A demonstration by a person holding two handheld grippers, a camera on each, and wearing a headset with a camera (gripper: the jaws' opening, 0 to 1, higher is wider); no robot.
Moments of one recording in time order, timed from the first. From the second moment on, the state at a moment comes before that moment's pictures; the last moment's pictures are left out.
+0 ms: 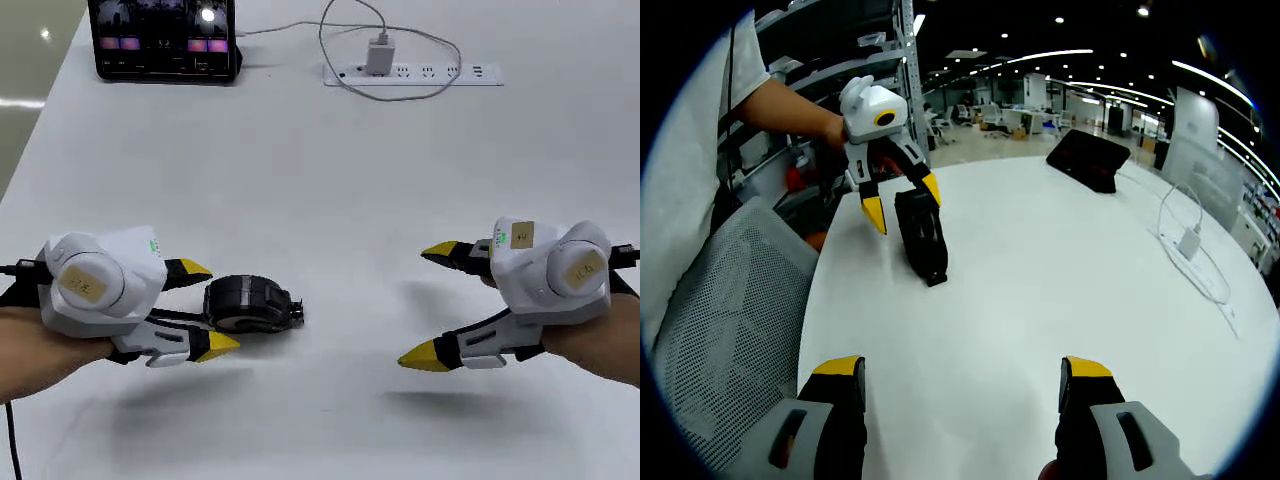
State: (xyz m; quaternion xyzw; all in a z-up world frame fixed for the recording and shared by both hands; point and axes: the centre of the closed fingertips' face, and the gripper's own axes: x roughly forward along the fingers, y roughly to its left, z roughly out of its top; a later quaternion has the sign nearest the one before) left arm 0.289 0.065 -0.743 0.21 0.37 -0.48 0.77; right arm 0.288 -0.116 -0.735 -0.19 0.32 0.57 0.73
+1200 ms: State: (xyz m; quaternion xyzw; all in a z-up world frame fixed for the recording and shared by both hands) left arm 0.294 0.061 -0.753 0.26 0.36 -0.51 0.74; right arm 0.285 -0.107 -0.743 -0.19 0.31 0.58 0.72
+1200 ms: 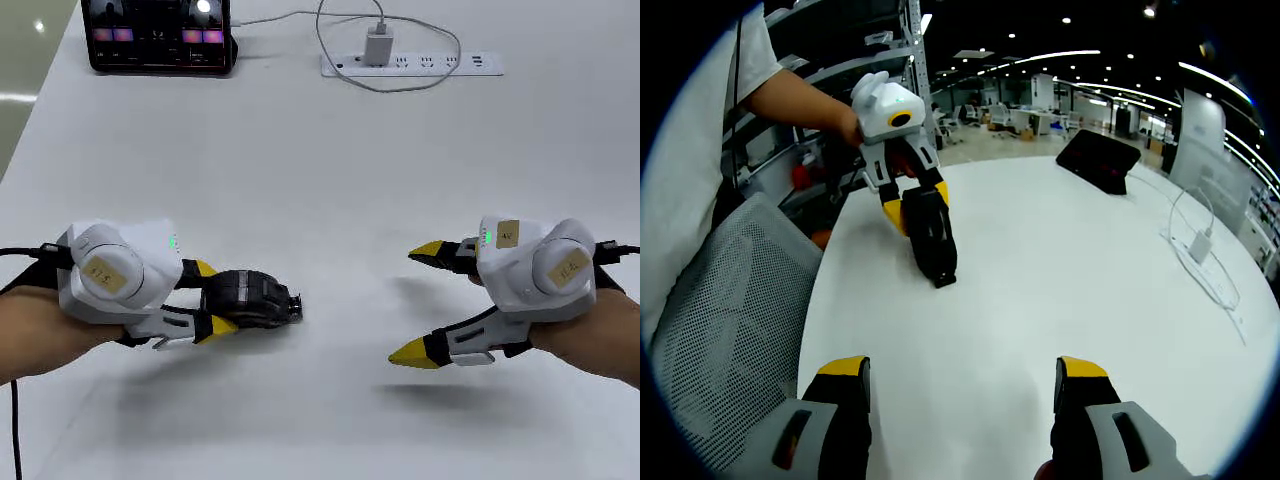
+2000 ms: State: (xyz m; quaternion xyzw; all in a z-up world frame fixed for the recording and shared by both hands) left arm 0.295 0.063 -0.756 0.29 0.37 -0.51 0.72; right arm 0.289 -0.092 -0.746 -0.18 0.30 0.60 0.72
